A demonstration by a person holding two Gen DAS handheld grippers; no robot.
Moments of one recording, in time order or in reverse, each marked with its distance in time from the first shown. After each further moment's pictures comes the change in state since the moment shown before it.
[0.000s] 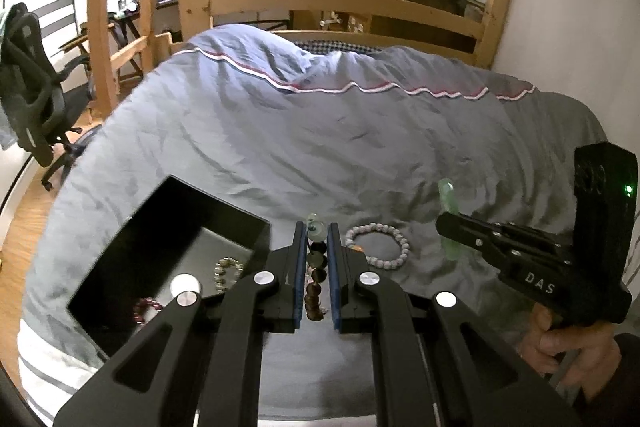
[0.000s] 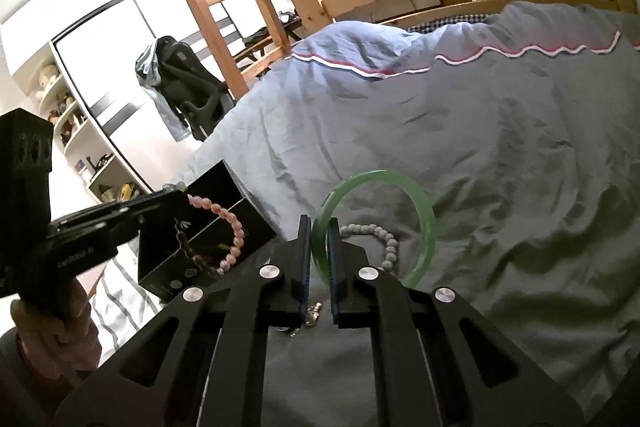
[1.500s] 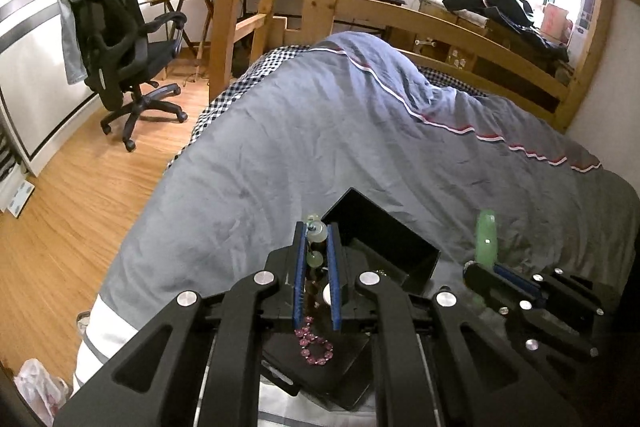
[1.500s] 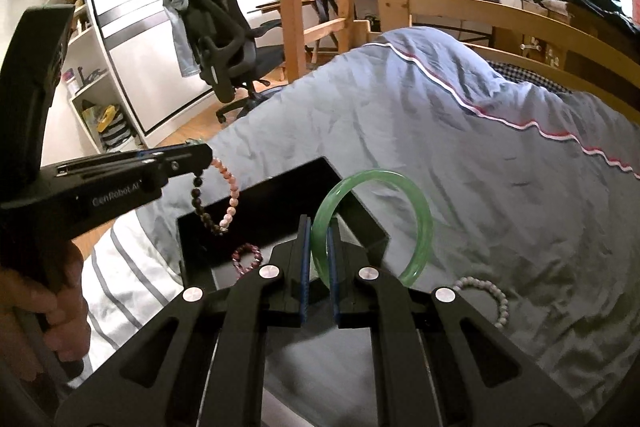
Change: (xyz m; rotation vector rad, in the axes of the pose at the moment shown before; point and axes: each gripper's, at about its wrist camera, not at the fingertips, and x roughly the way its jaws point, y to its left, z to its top) left arm -0.037 0.132 0.010 -0.252 0.004 0.176; right arm 0.065 0.173 0.025 -0.302 0.123 -0.105
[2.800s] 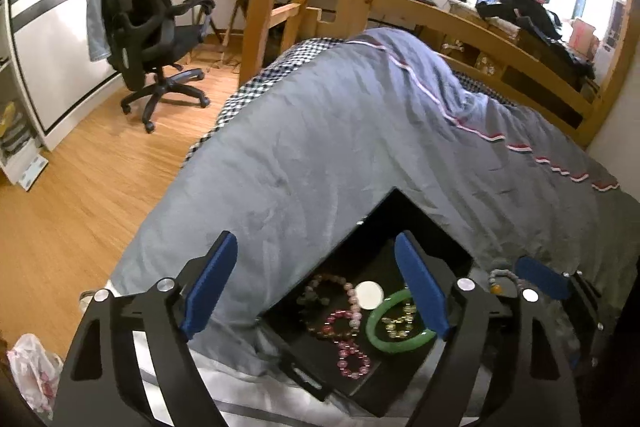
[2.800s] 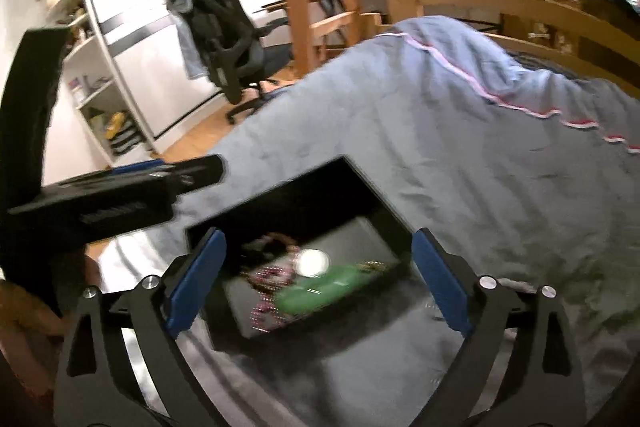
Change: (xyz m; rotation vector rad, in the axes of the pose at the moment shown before) left arm 0.008 0.026 -0.003 -0.072 0.016 0.041; right arm 0.008 -0.010 -0.008 0.047 -0.009 -0.009
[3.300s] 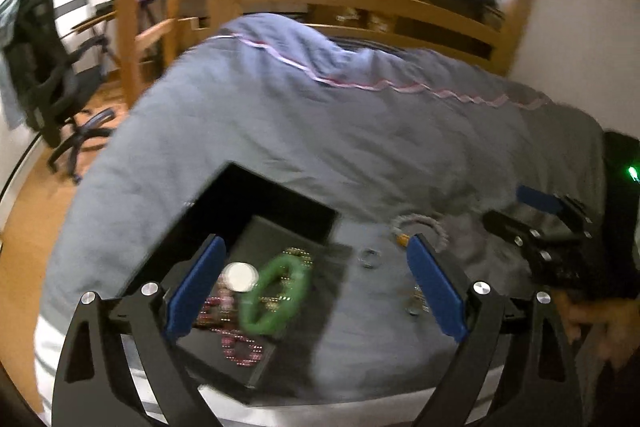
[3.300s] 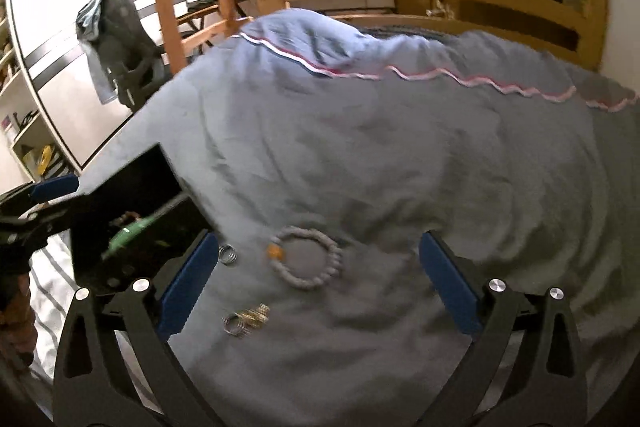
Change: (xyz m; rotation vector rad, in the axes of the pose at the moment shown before) left arm 0.001 -0.105 -0.043 0.308 0.021 -0.226; right arm -0.052 -0.148 -0.040 0.163 0.007 -0.222
